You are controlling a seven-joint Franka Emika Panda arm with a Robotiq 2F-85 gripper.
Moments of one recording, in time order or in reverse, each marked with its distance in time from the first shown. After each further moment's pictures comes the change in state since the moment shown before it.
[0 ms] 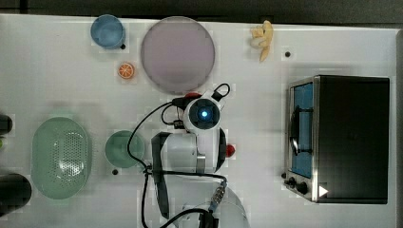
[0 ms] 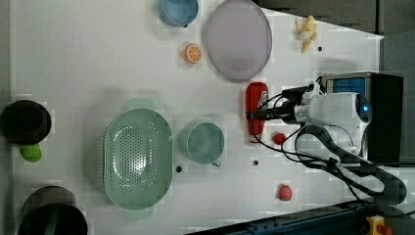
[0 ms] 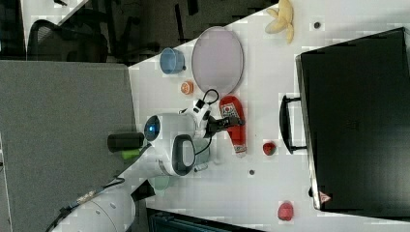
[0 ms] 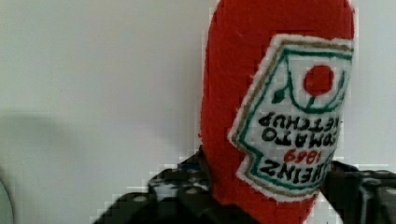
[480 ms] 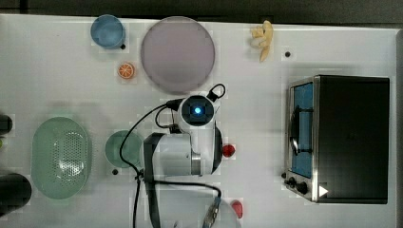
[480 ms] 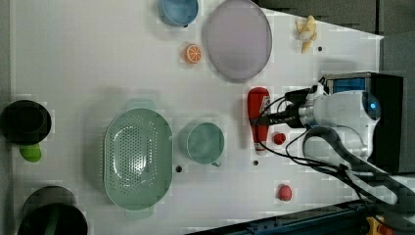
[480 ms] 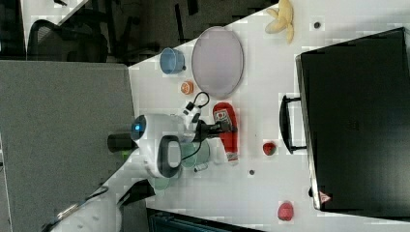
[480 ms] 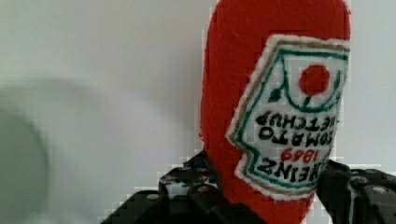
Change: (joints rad) arm 0.017 -0.105 0.011 -0.010 -0.003 -0.180 0.011
